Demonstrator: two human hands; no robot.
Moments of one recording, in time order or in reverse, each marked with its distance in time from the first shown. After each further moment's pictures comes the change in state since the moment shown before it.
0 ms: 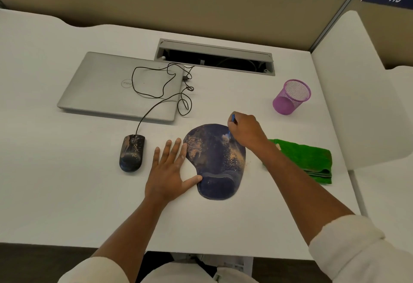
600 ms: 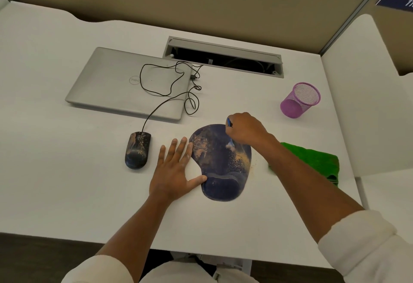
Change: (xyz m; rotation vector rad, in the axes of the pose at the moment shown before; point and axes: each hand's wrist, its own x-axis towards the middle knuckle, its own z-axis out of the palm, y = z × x) left_hand 0.001 -0.001 0.001 0.012 -0.010 -0.014; right_hand 0.015 -0.025 -0.002 -0.215 -0.188 -0.064
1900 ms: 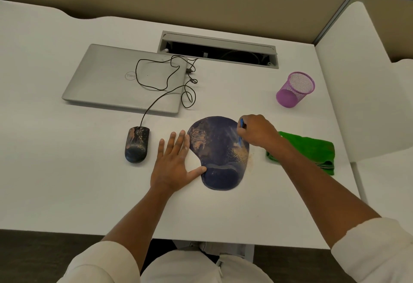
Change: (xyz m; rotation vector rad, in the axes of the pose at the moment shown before) left_hand -0.001 0.001 -0.001 0.005 -0.003 0.004; right_hand -0.038 0.034 0.008 0.023 0.010 0.092
